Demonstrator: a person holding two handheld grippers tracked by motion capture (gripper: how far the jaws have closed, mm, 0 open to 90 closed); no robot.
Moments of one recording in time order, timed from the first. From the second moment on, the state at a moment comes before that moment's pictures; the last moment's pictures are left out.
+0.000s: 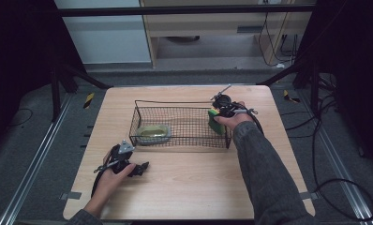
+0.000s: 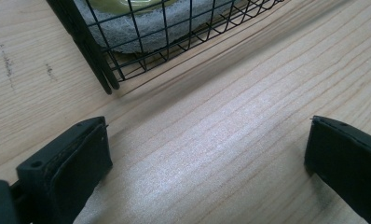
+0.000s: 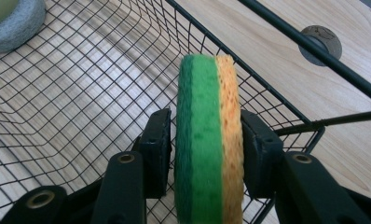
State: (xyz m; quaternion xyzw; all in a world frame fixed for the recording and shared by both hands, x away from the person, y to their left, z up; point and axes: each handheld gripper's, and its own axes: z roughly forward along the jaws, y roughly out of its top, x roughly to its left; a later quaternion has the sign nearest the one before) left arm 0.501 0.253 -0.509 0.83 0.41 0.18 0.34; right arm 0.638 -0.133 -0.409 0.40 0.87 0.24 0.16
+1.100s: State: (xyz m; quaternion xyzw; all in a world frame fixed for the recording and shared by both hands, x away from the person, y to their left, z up) left arm 0.502 0.253 -0.509 0.83 0.41 0.18 0.34; right arm 0.616 -0.095 -0.404 0.38 0.89 0.24 0.12
